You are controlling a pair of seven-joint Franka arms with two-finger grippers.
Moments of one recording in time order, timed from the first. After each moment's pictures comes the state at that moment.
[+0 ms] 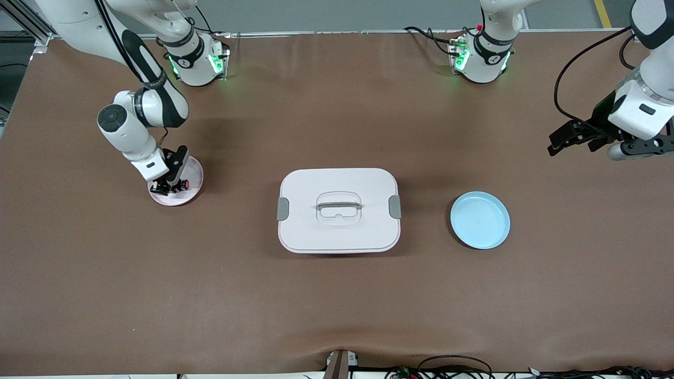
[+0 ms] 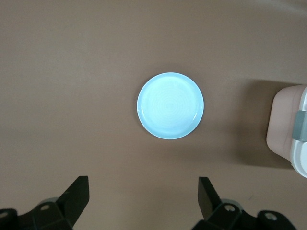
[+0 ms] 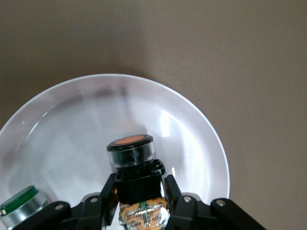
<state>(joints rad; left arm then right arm) 0.28 -0.13 -0.30 -1.90 -0.10 1.83 -0.11 0.07 0.26 -0.10 -2.60 -0.04 2.98 -1.39</state>
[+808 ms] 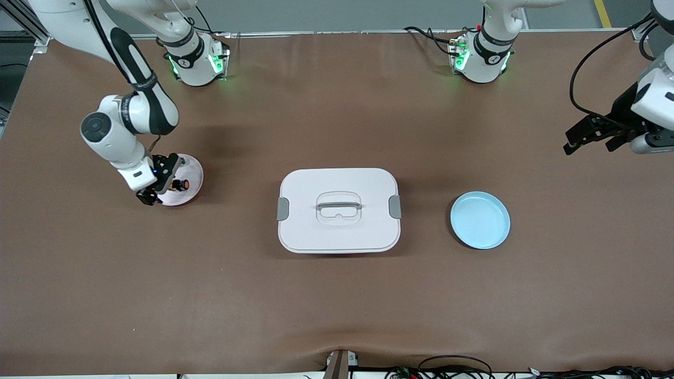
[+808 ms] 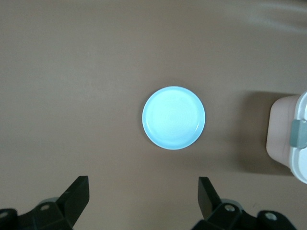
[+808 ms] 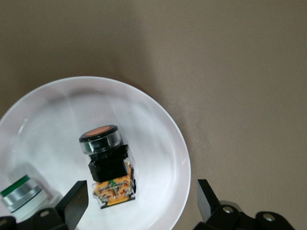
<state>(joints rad) -0.04 -0.13 0.02 -1.84 -0.04 1.84 -0.10 0.05 0.21 -0.10 -2.47 0.00 2.73 -1.29</state>
